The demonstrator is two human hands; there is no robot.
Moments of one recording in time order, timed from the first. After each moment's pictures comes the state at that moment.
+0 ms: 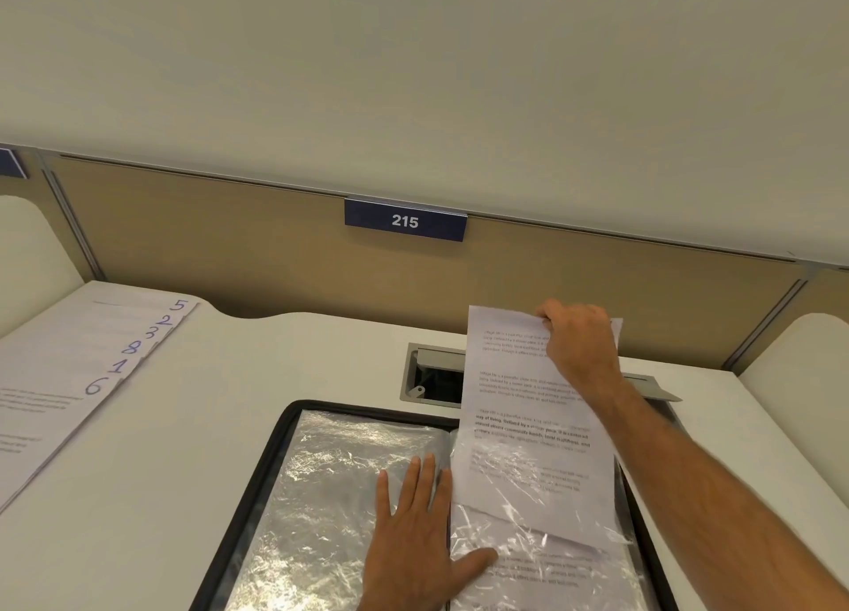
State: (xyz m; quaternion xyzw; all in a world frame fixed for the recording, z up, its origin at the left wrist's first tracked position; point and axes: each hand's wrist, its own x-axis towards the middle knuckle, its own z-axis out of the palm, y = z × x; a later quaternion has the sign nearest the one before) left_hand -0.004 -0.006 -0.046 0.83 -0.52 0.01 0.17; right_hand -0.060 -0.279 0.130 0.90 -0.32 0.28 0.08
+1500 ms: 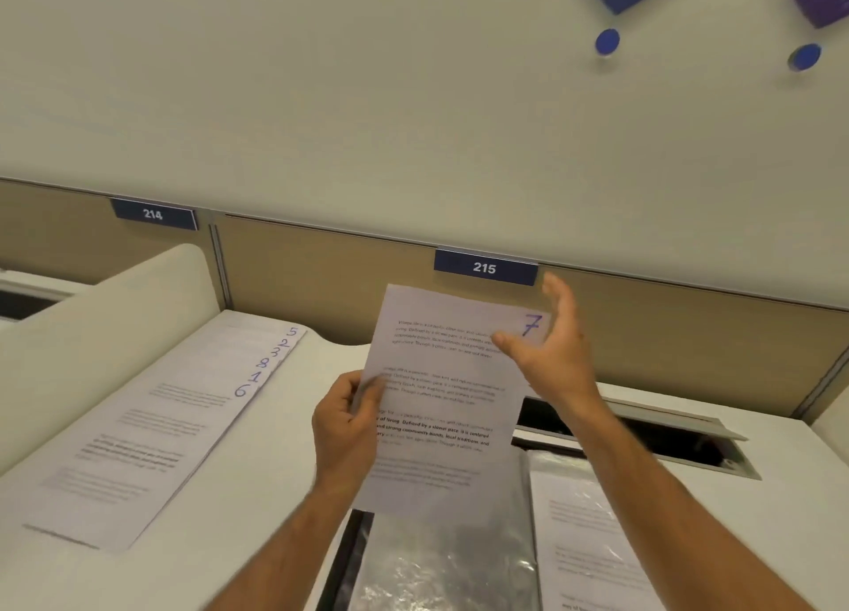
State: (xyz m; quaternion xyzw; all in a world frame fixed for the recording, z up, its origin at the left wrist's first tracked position) left_hand 0.120 0.130 0.130 0.66 -0.22 -0.03 0.71; right_hand -0.007 -0.061 0.224 0.78 -0.29 0.39 -0.39
